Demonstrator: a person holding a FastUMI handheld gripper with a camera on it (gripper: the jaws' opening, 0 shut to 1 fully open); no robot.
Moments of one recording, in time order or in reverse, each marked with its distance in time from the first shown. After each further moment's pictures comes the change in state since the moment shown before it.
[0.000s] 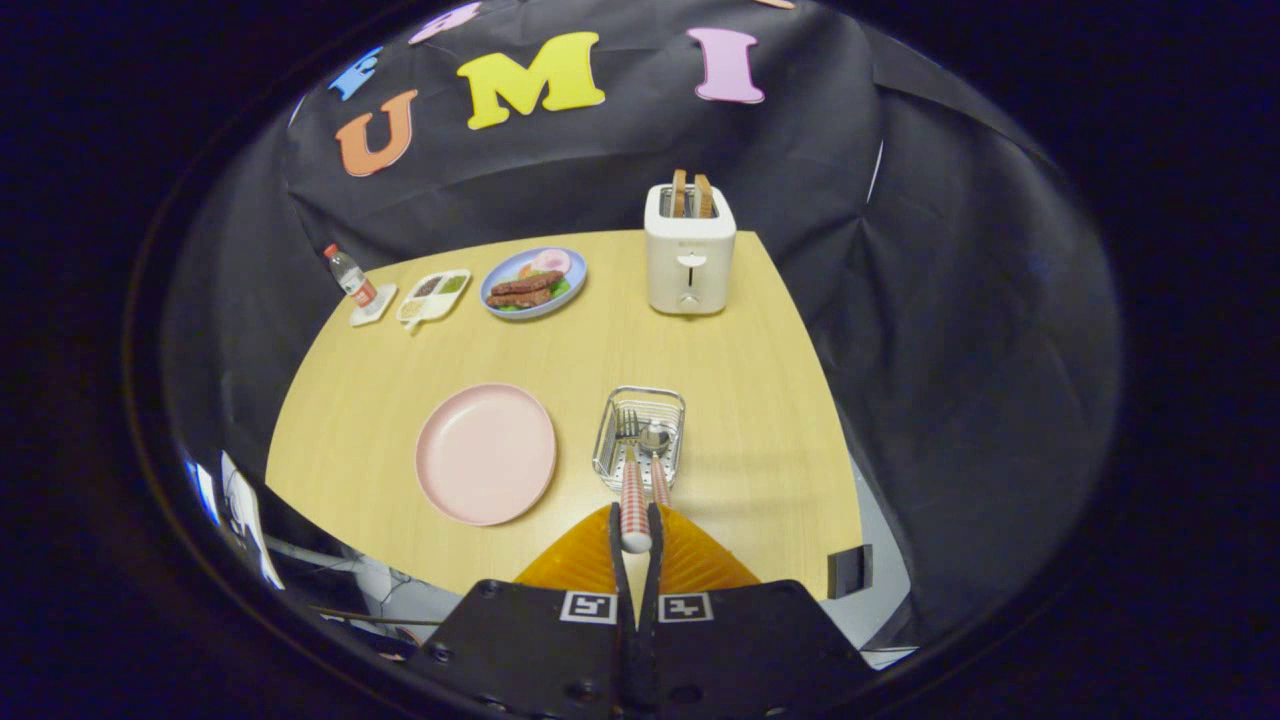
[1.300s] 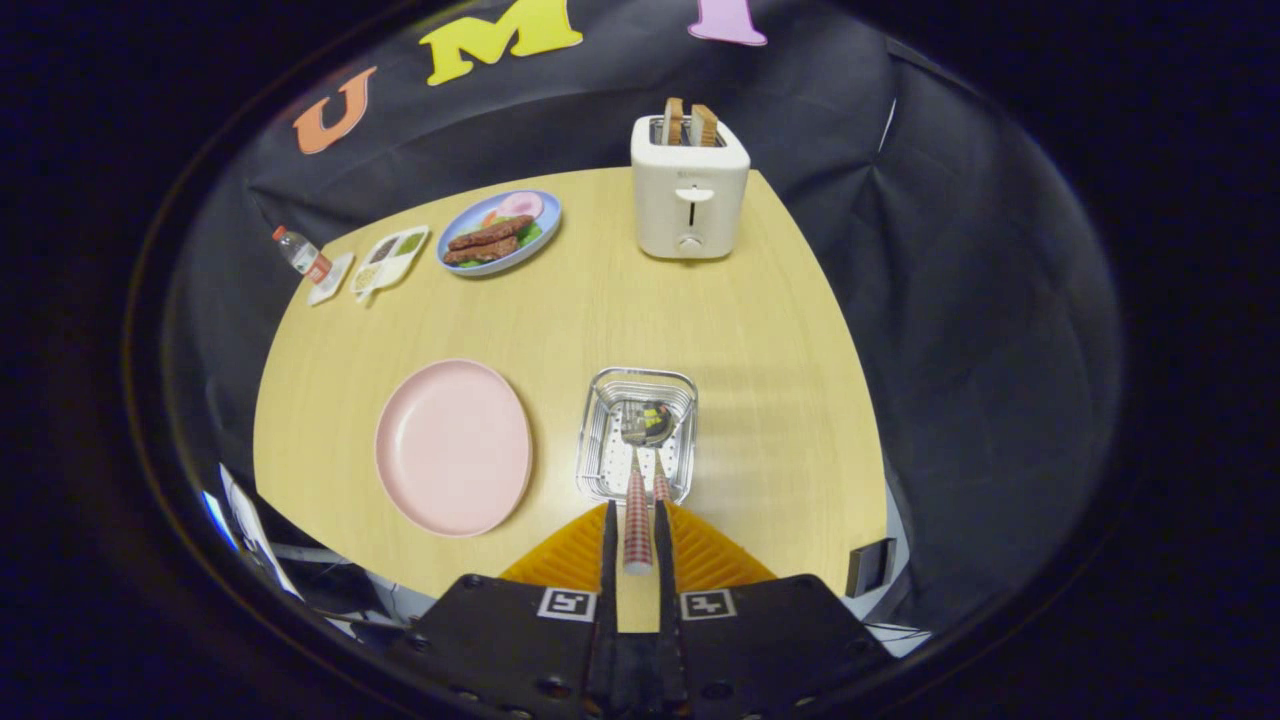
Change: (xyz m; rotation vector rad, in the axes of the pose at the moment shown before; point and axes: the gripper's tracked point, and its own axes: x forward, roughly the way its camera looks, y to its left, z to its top) arm 0.062 0.007 0.009 0.031 0.172 -0.024
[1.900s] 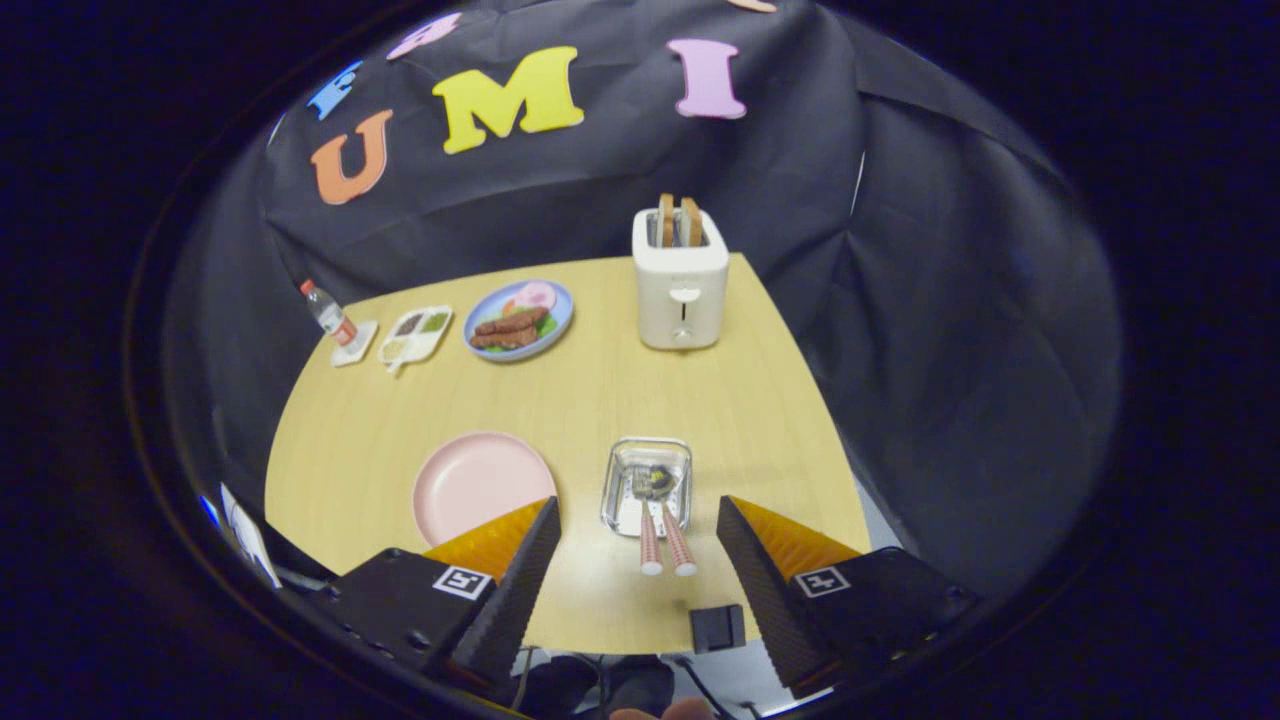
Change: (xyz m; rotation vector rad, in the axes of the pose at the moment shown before) arm -0.075 0.000 0.039 0.040 -0.349 -0.011
